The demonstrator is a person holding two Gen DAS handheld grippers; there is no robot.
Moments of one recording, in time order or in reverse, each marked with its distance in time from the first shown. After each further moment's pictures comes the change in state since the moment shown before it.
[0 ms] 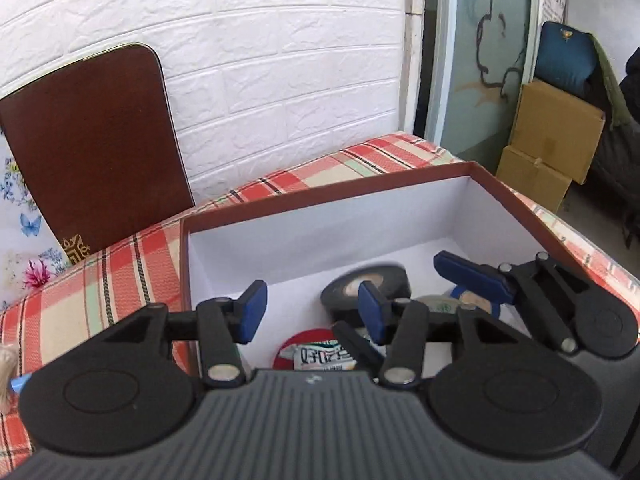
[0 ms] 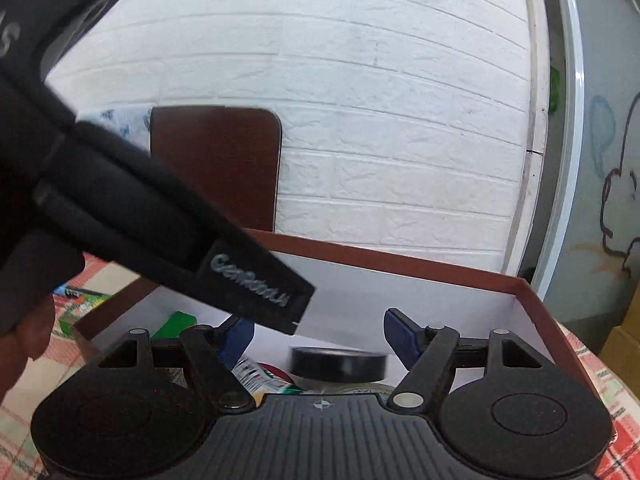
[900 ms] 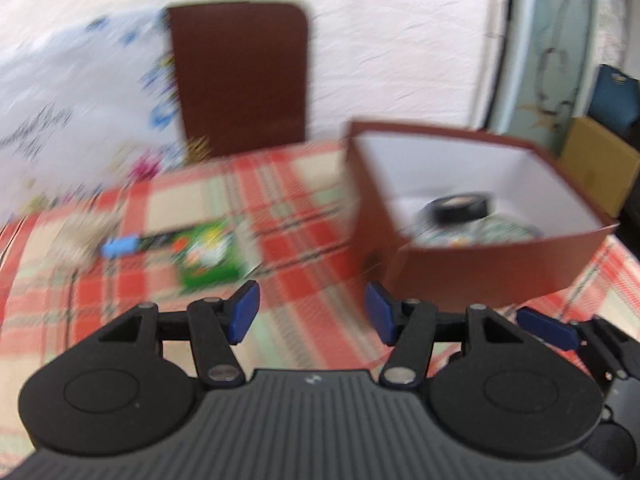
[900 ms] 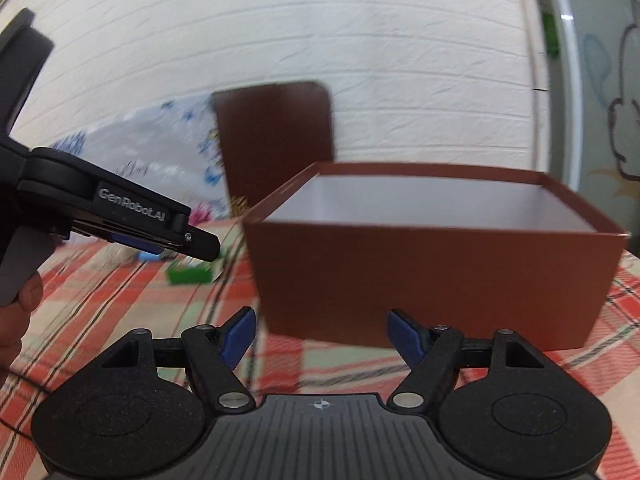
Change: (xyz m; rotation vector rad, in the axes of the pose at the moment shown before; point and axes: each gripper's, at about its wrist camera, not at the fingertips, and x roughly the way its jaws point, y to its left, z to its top) left arm -0.067 0.085 -0.100 -0.207 0.017 0.138; right arm -0.079 0.062 -0.058 0.122 0.095 0.112
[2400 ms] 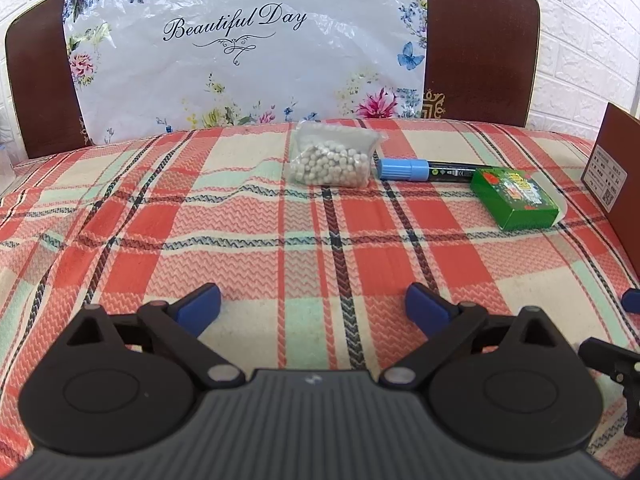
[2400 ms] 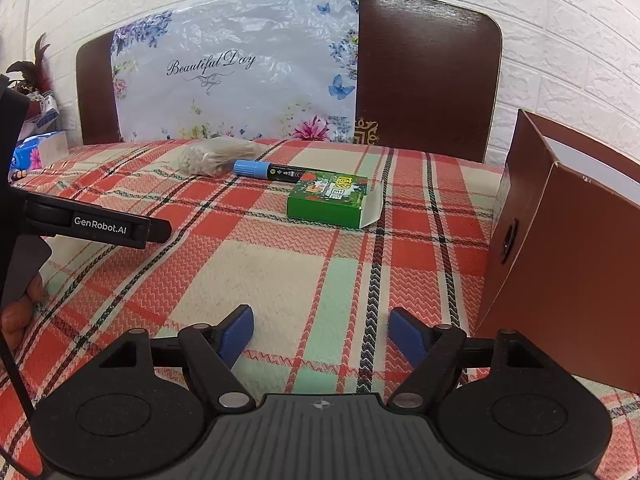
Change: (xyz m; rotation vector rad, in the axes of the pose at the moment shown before) left arm 0.033 0.180 -0.062 -0.156 -0.042 0.272; right arm 0.085 0.104 -0.010 -0.210 0.187 0.153
